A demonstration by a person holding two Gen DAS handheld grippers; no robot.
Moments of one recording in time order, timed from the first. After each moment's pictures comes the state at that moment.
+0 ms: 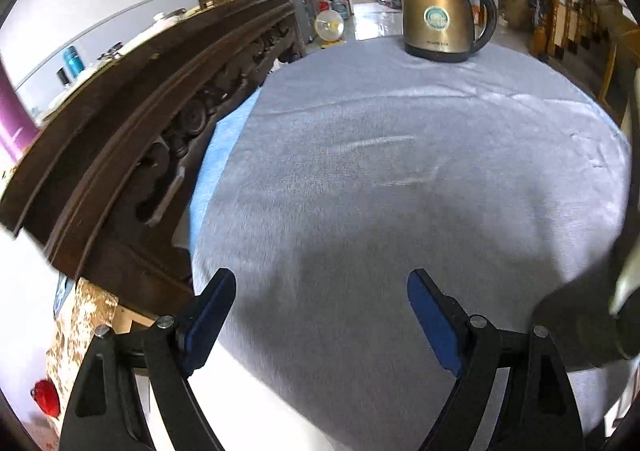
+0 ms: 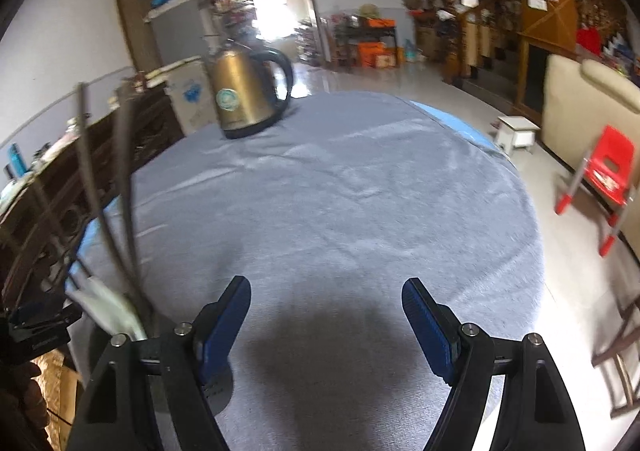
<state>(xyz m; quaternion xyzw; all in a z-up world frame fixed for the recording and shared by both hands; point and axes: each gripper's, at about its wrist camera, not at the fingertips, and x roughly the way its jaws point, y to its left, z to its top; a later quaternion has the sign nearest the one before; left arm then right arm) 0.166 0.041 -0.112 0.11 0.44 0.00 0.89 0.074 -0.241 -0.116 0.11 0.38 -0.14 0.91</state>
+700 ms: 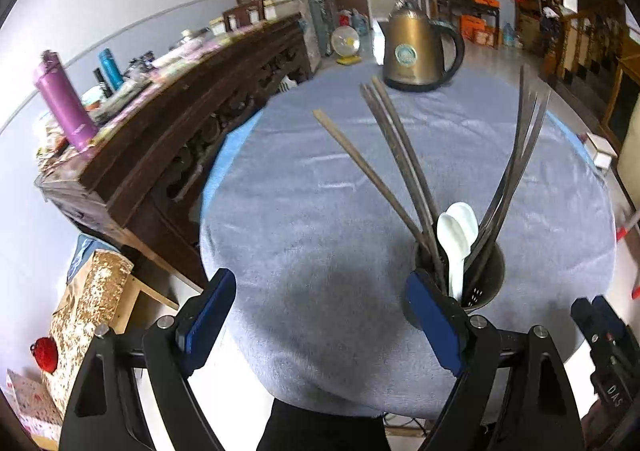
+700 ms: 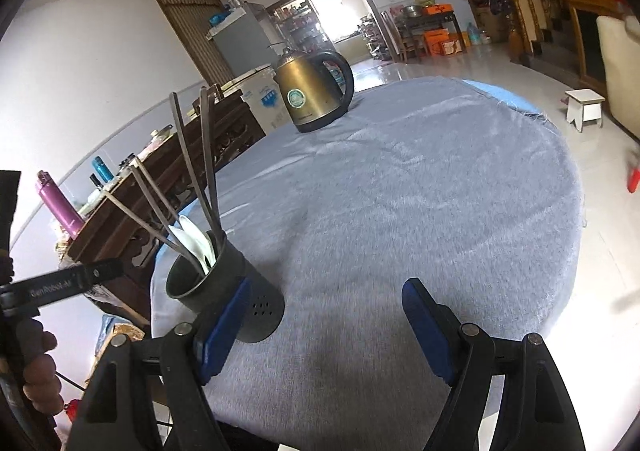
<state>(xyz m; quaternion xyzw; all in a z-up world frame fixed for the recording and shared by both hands) 0.067 -0.041 -0.036 0.08 0.42 0.04 0.90 0.005 -0.273 -0.122 0.21 0.36 0.02 0.91</state>
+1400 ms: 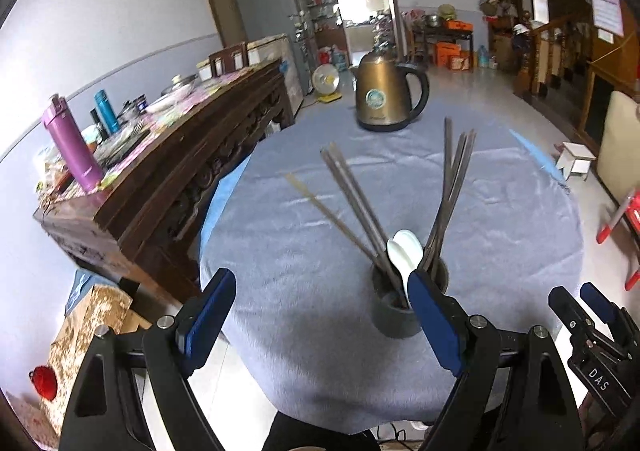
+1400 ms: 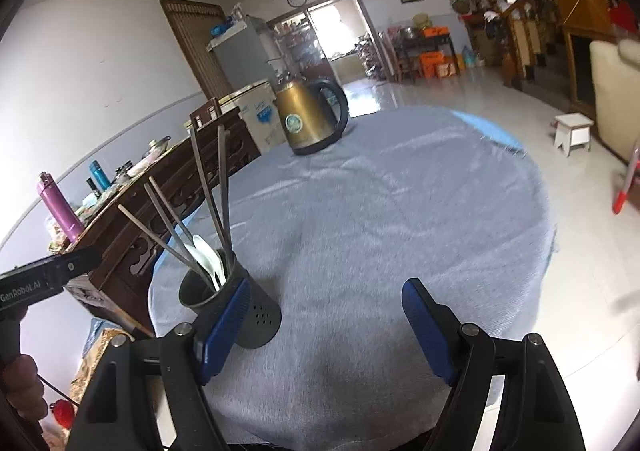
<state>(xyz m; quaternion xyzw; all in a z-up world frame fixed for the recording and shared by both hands) 0.027 -0.059 0.006 0.10 0.35 -0.01 0.93 -0.022 -0.275 -0.080 0.17 0.33 -0.01 0.93</state>
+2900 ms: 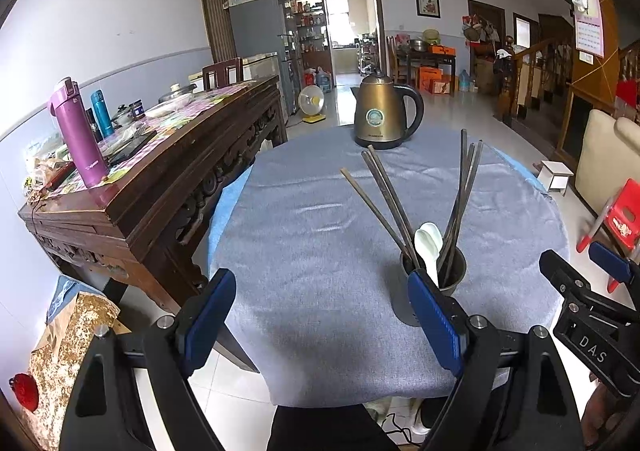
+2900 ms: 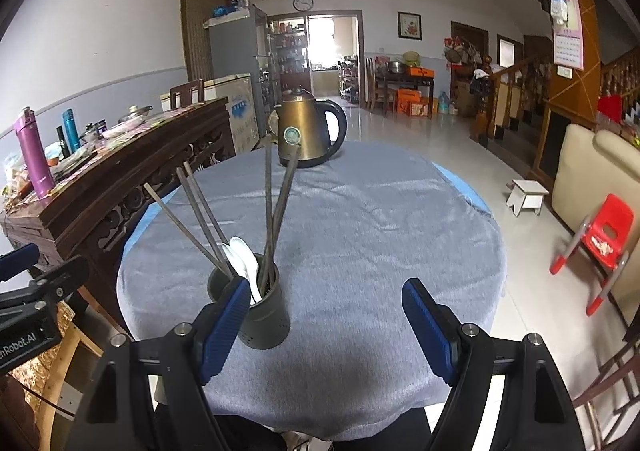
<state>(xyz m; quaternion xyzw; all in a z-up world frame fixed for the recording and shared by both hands) 0.000 0.010 0.008 0.07 0.32 -0.05 0.94 -0.029 -0.170 -0.020 0.03 0.33 -0.09 0.94</state>
